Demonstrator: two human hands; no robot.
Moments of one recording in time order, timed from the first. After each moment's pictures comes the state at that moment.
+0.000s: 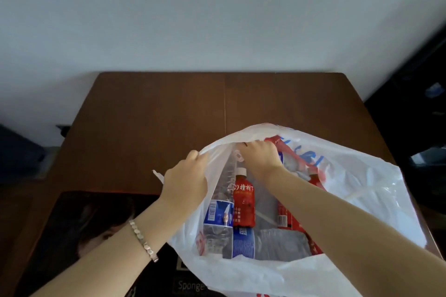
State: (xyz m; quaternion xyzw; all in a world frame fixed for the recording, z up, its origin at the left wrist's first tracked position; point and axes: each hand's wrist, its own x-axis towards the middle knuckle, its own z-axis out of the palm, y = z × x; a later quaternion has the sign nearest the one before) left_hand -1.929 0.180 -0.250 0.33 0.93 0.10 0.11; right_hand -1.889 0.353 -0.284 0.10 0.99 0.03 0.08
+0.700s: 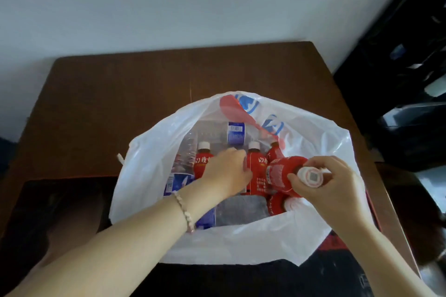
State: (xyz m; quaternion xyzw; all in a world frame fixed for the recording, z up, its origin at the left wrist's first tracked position) left_hand -1.834 0.282 -0.252 0.41 0.85 0.14 0.31; right_hand -1.678 0.382 -0.224 0.41 0.82 -0.37 -0.15
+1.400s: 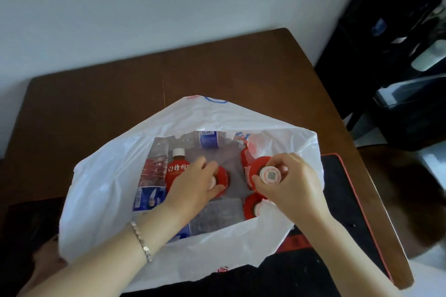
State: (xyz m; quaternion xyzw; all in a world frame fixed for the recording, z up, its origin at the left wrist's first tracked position) left_hand -1.817 0.287 -0.282 0.45 0.86 0.09 0.22; right_hand -1.671 0.414 -0.248 0.41 0.82 -0.39 -0.10
